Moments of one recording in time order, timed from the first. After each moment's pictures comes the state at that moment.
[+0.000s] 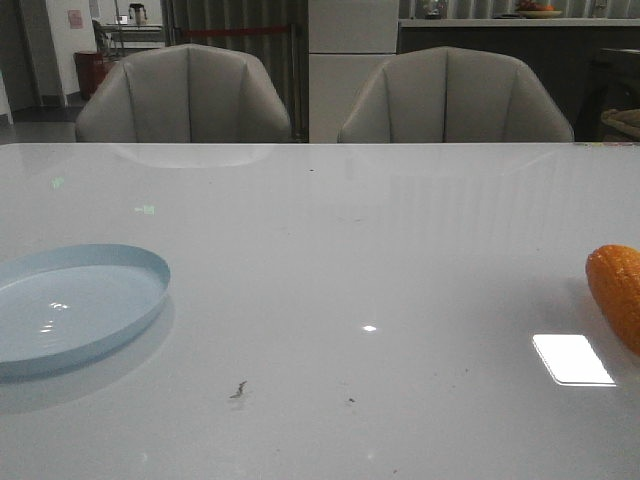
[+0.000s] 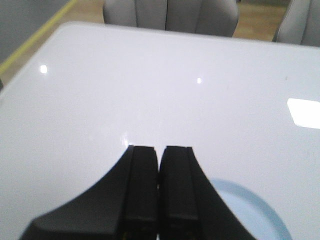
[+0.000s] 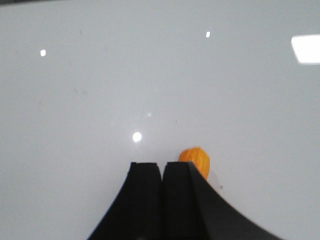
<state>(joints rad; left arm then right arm) -0.02 1.02 -0.71 0.04 0.21 -0.12 0.01 0.91 -0.72 0.19 0.43 -0.02</state>
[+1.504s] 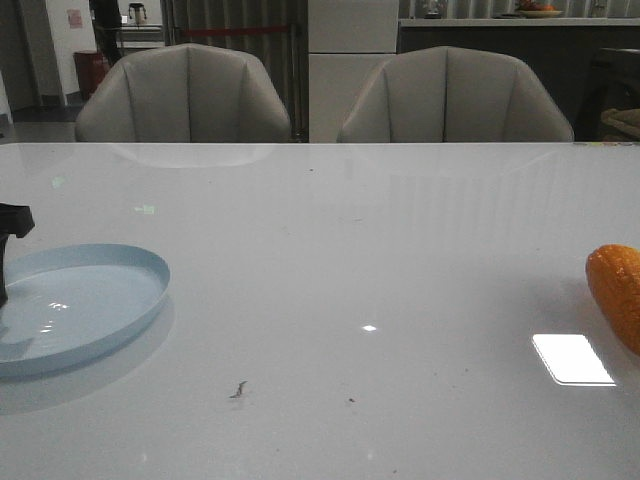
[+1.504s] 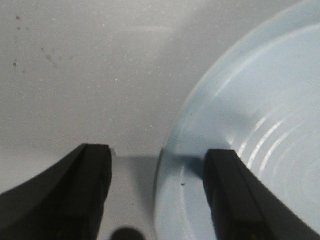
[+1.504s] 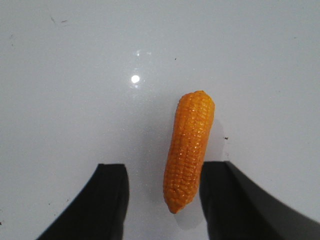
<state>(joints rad) -0.02 1.92 -1.22 -0.02 0.80 0.00 0.01 1.05 -0.72 0.20 0.50 -0.04</state>
